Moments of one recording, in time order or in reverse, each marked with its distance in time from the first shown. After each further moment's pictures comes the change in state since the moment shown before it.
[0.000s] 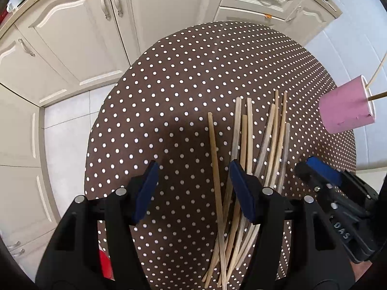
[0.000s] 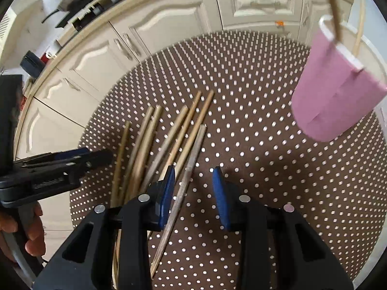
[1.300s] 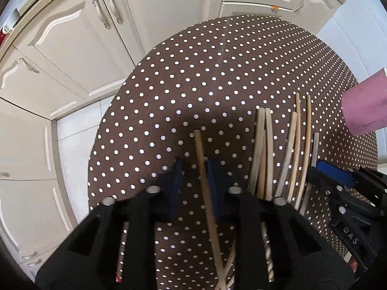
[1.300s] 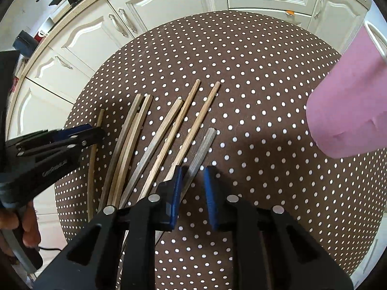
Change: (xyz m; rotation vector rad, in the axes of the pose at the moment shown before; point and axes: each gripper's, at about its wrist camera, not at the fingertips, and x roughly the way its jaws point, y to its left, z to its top) left arm 0.036 -0.021 0.023 0.063 0.002 0.103; right arm 0.029 0.002 0.027 -0.078 0.123 -0.063
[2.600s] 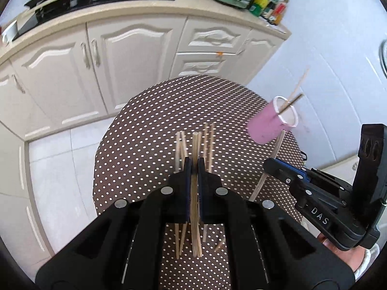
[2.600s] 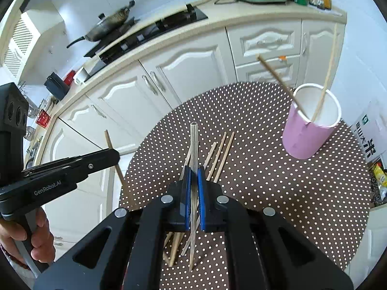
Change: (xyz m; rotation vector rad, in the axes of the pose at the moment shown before) left arm -0.173 0.002 -0.057 0.037 -0.244 -0.290; right arm -0.151 0.029 -0.050 0.074 -0.339 0.124
